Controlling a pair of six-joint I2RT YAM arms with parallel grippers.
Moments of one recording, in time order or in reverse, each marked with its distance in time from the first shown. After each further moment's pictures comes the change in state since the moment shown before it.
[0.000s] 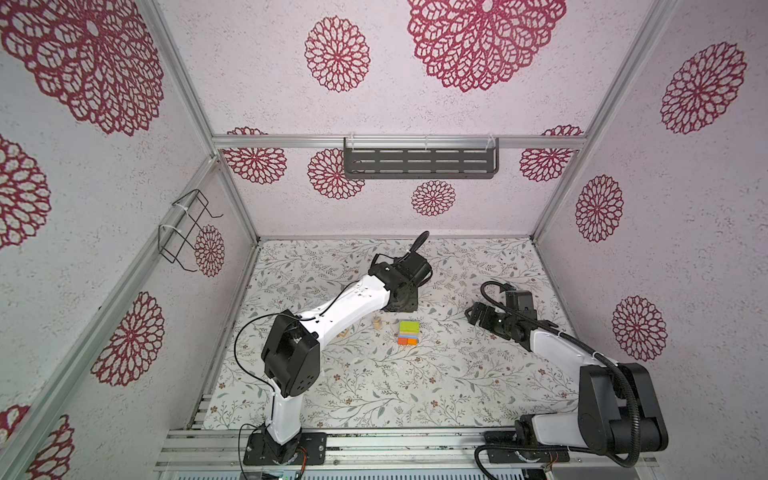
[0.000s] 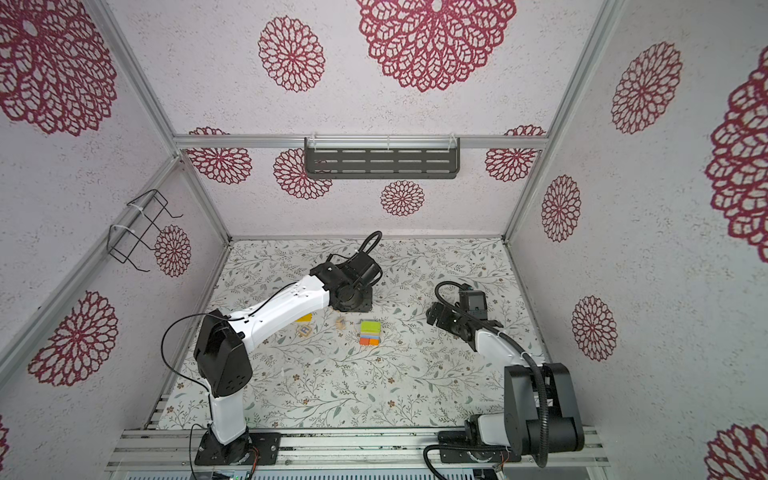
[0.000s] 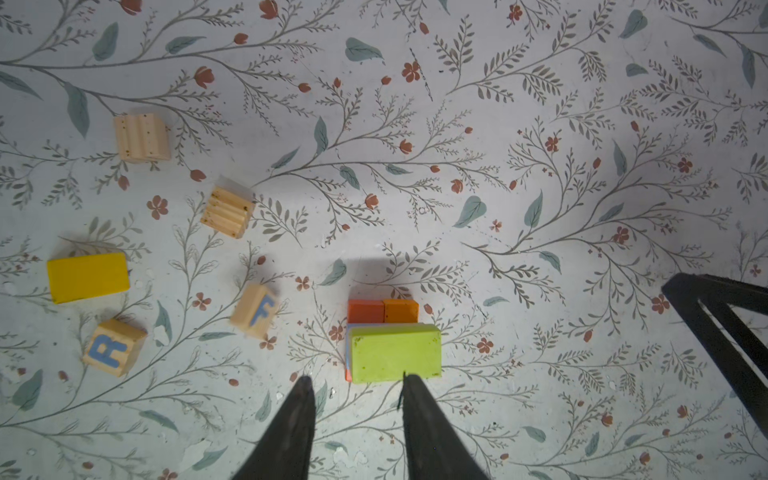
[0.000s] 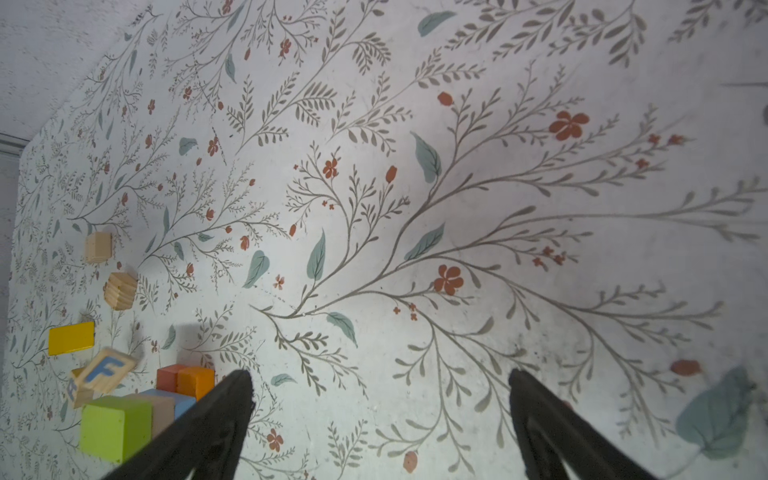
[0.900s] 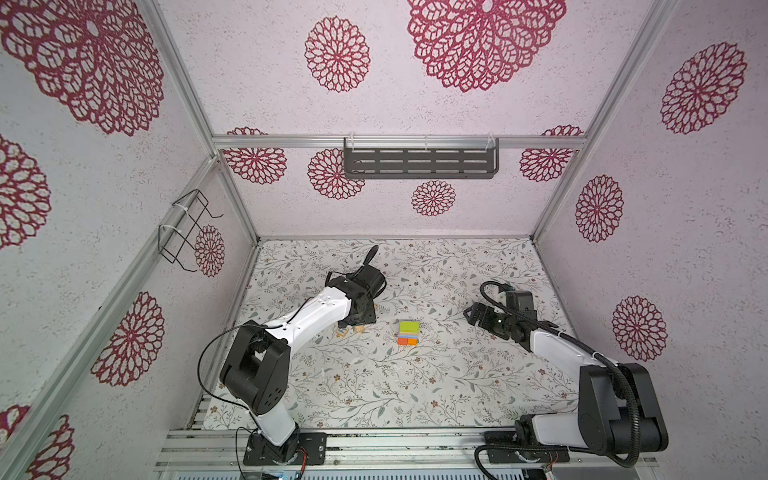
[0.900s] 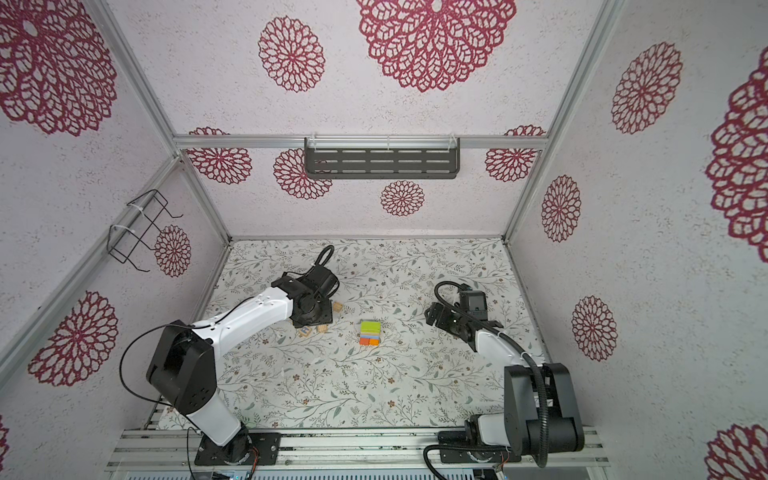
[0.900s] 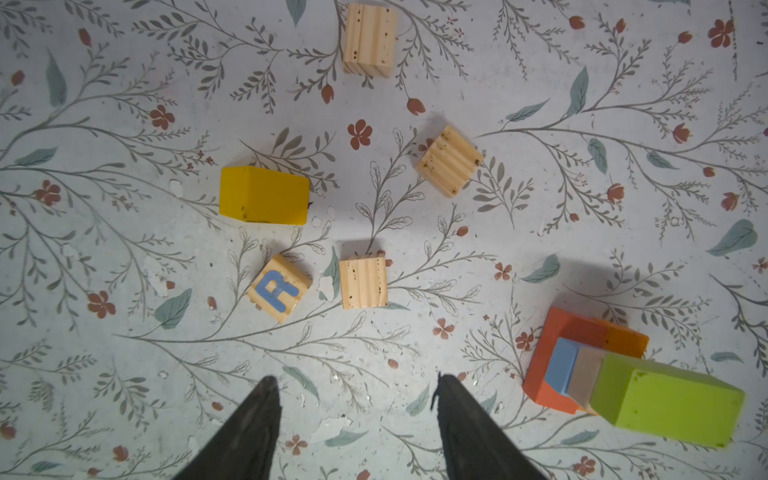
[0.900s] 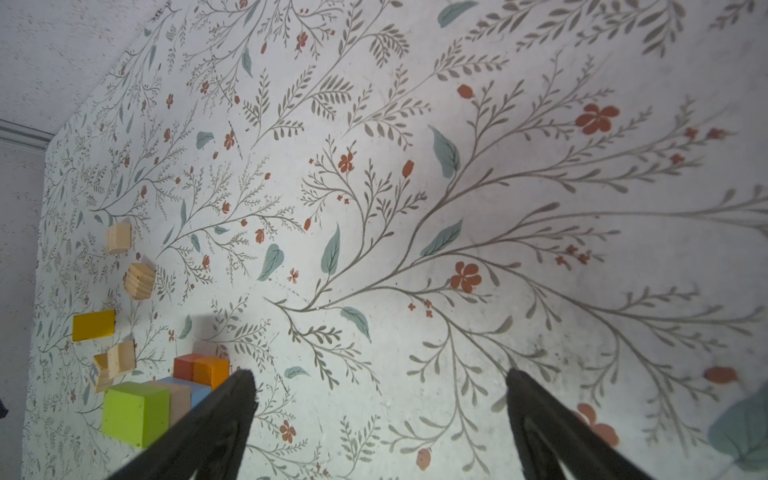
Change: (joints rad) left arm 0.215 -0.214 -0.447 0.111 -0.022 -0.024; right arm -0.002 0.000 -0.002 0.007 -0.038 -0.002
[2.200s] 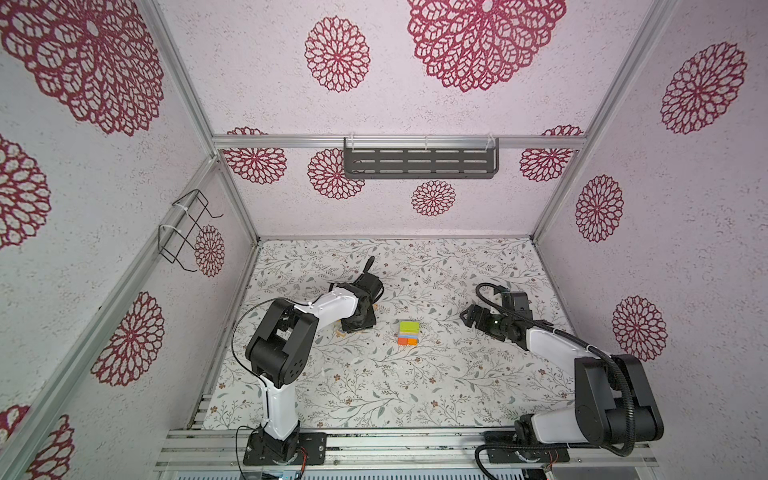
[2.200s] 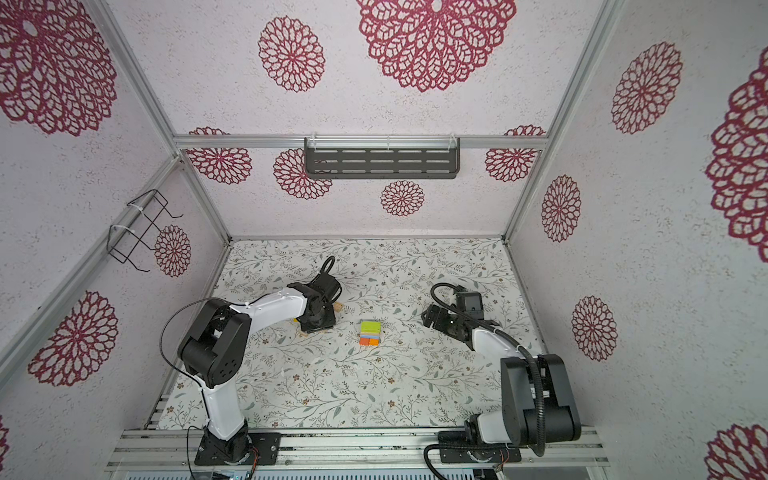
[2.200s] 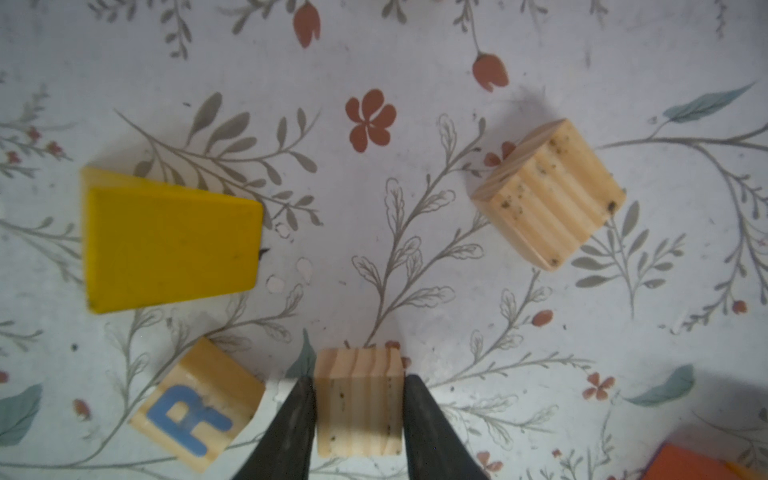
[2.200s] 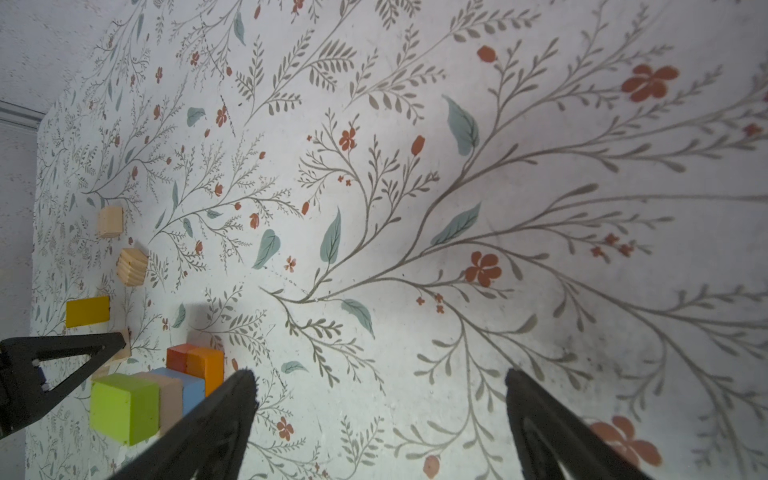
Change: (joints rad) left arm 0.067 0.194 -0.054 0.185 0.080 -0.028; right arm 0.020 0.048 0.000 0.016 -0.018 0.000
